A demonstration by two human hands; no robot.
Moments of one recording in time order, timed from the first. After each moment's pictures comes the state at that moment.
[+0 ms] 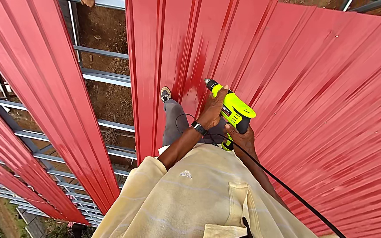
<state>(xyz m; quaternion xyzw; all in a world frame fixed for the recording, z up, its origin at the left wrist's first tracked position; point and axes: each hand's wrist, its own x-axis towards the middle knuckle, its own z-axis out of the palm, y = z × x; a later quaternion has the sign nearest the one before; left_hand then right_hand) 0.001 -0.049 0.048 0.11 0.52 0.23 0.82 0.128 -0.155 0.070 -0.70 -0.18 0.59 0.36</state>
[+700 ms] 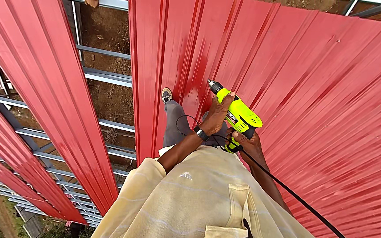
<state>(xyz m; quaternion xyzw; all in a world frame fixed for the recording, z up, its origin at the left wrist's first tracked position) 0.018 -0.054 0.035 0.12 0.50 0.27 0.81 0.160 -0.170 0.064 -0.62 -0.17 0.66 0.39</state>
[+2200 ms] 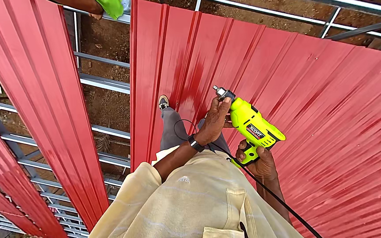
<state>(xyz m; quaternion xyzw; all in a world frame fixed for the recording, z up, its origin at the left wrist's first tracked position) 0.010 -0.041 0.084 0.11 0.41 0.35 0.83 0.195 -0.187 0.093 -0.38 -0.08 0.75 0.53</state>
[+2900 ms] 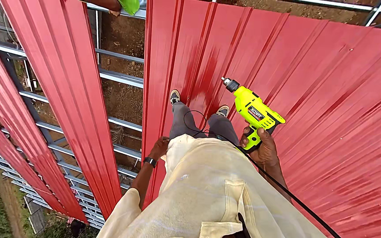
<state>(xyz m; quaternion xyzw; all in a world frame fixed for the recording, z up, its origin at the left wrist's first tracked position) -0.241 -0.243 0.016 0.28 0.73 -0.05 0.63 0.194 -0.179 0.073 -0.47 -0.03 0.73 0.50</state>
